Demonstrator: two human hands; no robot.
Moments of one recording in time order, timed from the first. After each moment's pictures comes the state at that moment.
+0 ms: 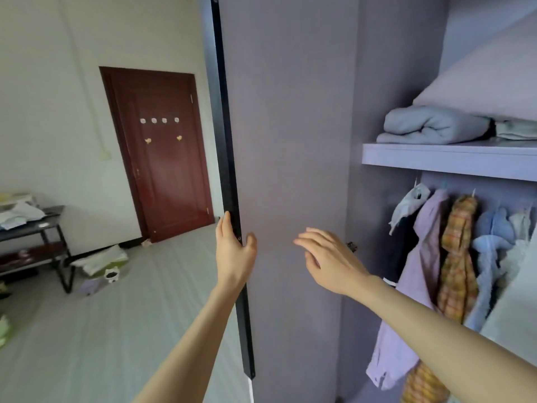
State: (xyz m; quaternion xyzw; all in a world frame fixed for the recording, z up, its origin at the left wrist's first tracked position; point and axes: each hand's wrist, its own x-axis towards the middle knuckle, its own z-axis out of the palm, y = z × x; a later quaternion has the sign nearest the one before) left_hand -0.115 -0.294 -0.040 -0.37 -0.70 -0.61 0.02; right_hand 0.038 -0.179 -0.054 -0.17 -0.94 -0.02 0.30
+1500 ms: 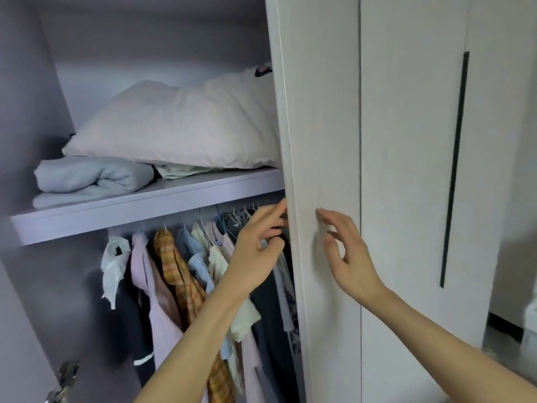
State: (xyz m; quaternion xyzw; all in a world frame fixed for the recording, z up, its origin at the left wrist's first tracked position) left_hand 0.146 -0.173 0.037 -0.83 -0.02 -0.41 -0.39; right_hand 0.288 -0.270 -0.011 -0.59 -0.54 -0.16 0.57
